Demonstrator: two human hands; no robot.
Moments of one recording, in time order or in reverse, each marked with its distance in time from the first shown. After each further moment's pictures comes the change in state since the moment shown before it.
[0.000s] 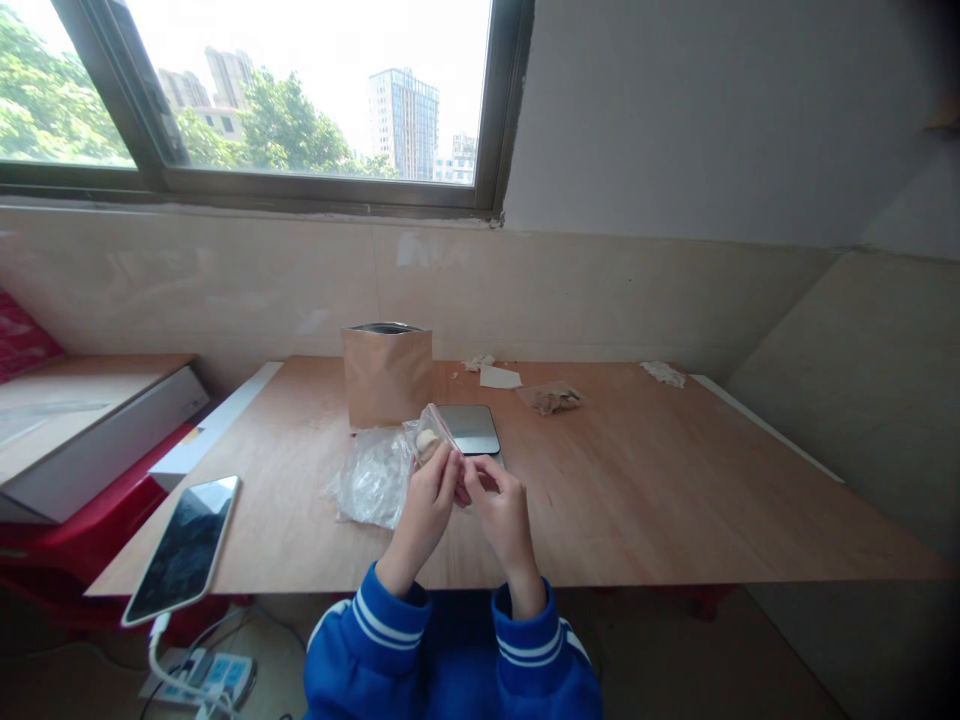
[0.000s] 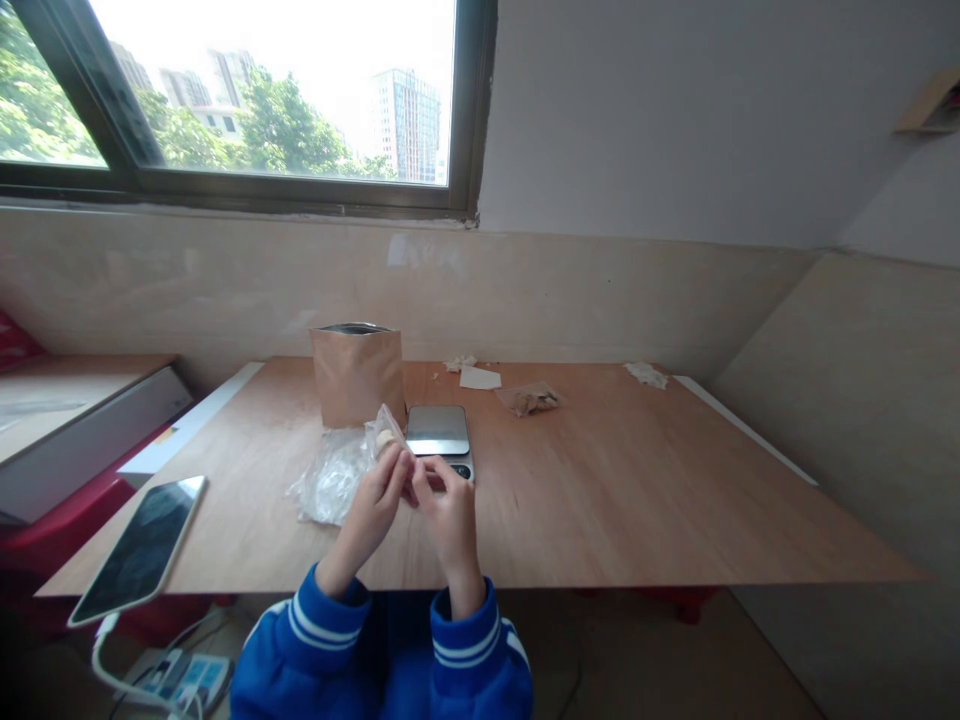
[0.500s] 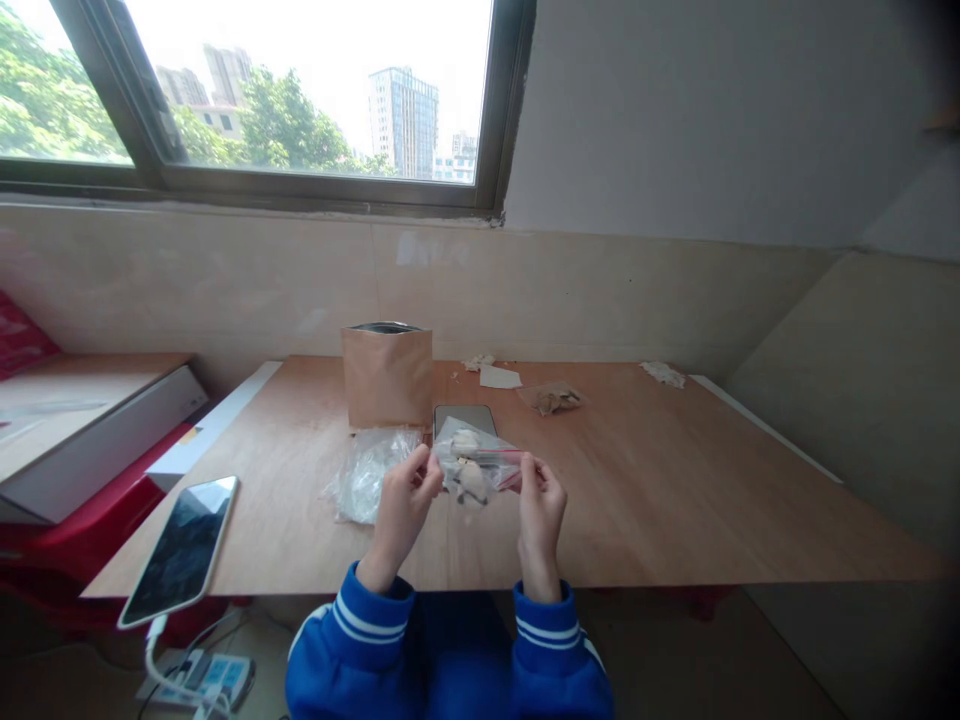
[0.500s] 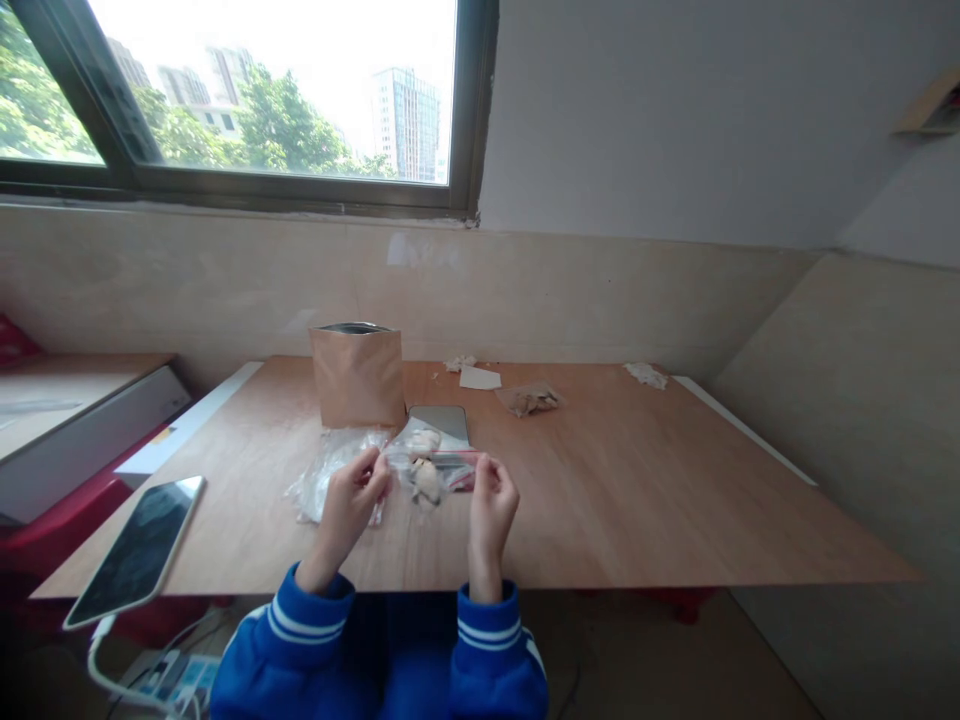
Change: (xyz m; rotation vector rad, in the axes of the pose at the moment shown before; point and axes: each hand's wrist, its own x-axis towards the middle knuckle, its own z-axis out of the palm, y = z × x) left_hand -0.002 -0.006 -0.018 0.087 0.123 -0.053; right_hand 0.013 0.038 -0.024 0.115 0.485 0.119
